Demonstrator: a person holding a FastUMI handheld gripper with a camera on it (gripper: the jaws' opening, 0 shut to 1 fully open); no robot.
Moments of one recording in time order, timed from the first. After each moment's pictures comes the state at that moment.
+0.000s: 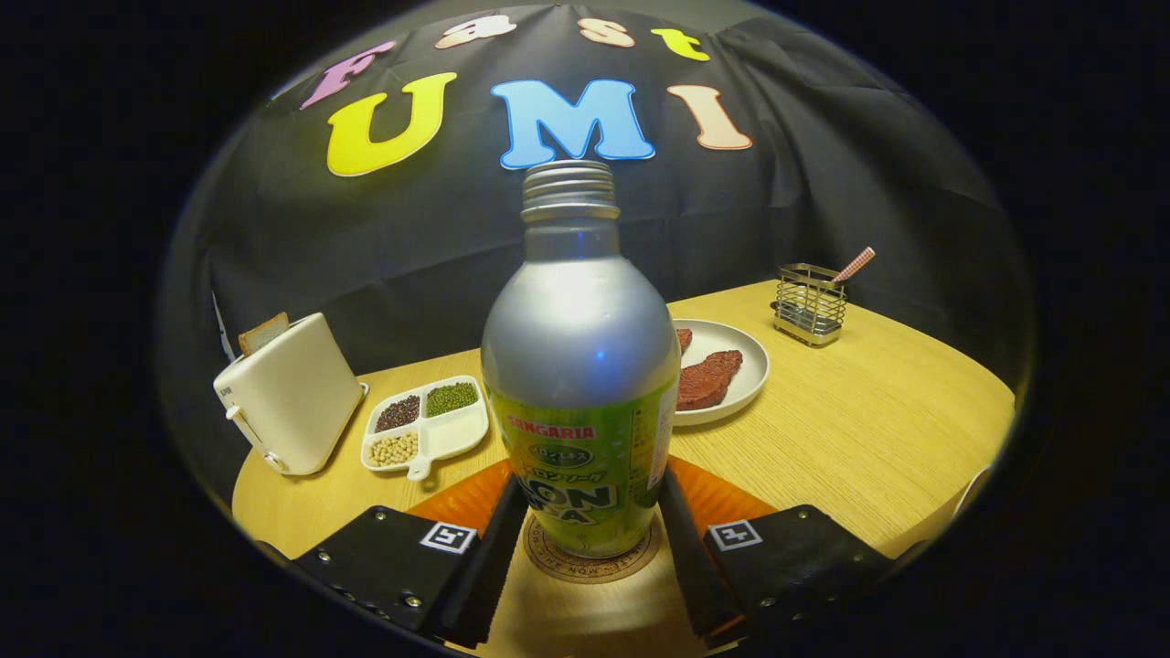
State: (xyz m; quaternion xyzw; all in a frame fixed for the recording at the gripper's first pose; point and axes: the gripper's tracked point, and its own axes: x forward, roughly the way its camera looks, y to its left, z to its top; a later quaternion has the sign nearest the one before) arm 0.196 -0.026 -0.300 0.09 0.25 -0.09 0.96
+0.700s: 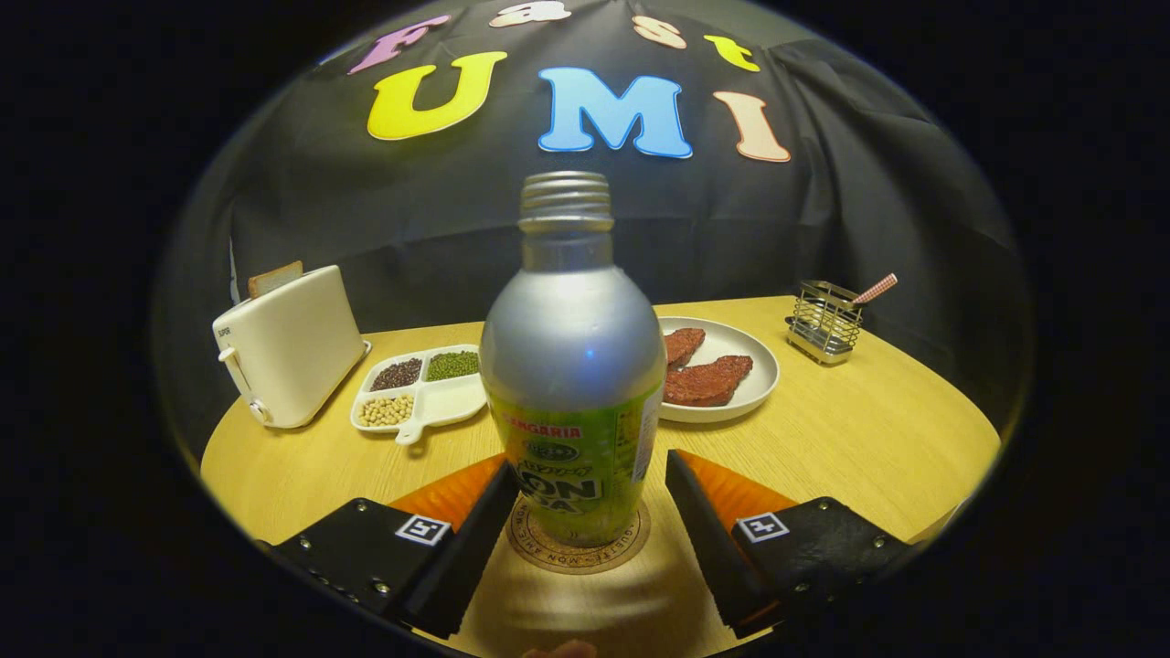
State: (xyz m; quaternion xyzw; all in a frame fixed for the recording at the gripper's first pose) arm 0.180 -0.024 -0.299 0.03 0.26 -0.06 0.96
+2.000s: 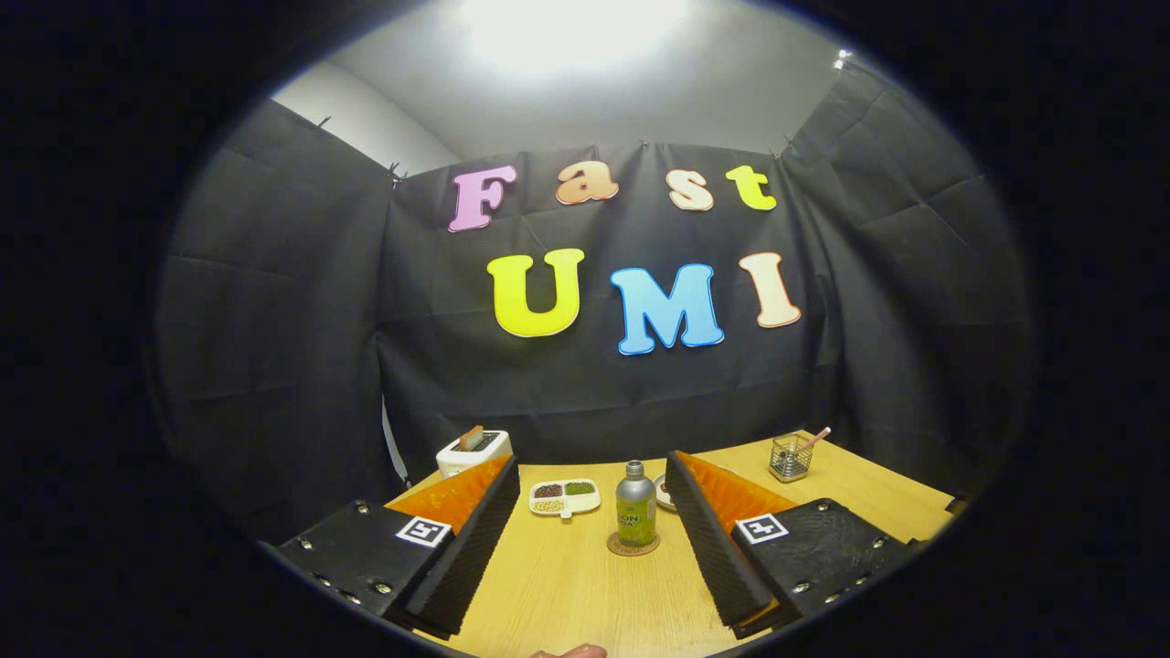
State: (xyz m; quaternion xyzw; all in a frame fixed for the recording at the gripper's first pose) arm -0.065 0.001 -0.012 0.06 0.03 0.06 1.00
